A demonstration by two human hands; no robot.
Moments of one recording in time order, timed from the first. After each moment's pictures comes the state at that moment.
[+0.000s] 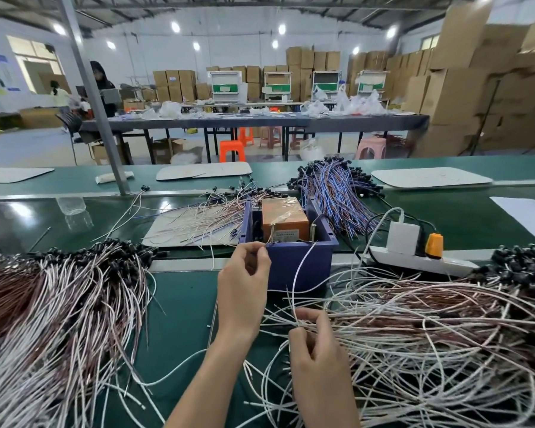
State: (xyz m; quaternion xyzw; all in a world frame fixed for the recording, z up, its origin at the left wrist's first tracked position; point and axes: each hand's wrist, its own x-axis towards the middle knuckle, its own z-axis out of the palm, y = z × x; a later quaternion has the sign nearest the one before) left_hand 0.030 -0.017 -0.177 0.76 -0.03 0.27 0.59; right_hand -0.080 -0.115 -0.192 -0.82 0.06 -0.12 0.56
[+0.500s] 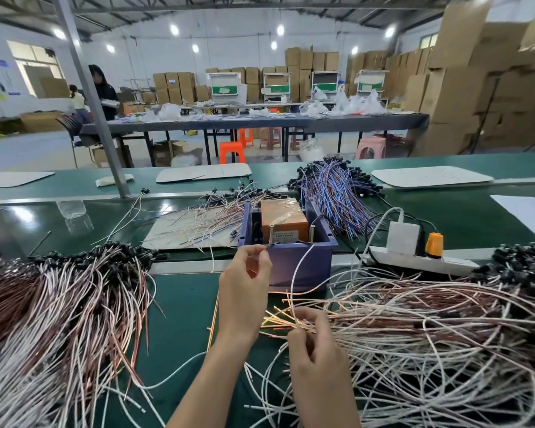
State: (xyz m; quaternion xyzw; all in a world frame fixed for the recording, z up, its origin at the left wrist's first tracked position) left_hand 0.031 -0.016 -0.181 0.78 -0.05 0.26 0.57; right_hand -0.081 -0.116 -0.189 -0.82 0.04 -0.13 0.56
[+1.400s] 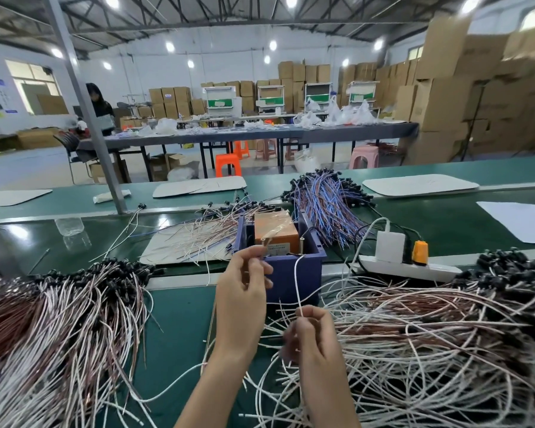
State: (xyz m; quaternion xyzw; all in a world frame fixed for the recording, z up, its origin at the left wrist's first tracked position) left_hand -0.009 -0.028 -0.136 0.70 -0.08 0.23 0.67; right_hand -0.073 -0.124 -0.179 -0.66 0.06 -0.10 0.74
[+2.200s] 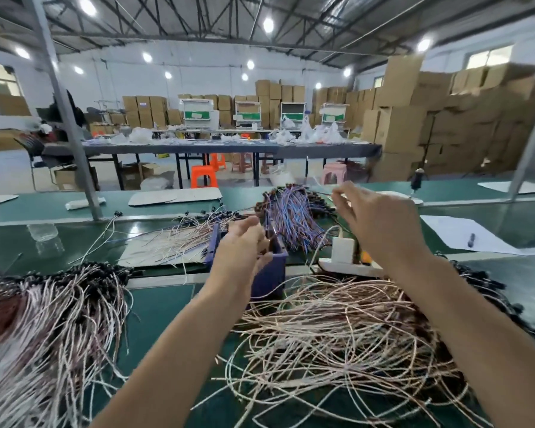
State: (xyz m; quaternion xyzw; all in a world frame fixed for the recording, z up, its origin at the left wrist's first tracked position) left_hand -0.050 -0.061 -0.046 0.58 -0.02 0.00 0.82; right_hand -0.053 -0.278 -0.016 -0.85 -0.07 -0.51 -0.12
